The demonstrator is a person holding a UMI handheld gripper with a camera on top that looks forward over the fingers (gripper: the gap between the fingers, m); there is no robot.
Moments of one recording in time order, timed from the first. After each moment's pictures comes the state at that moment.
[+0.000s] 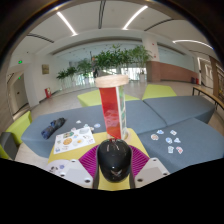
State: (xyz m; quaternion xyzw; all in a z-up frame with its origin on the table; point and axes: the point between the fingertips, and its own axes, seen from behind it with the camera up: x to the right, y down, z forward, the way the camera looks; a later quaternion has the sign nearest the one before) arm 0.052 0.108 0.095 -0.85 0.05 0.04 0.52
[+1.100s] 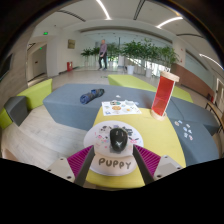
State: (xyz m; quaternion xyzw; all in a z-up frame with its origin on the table) arm -0.142 -0.062 0.074 -0.88 -0.10 0.02 0.45
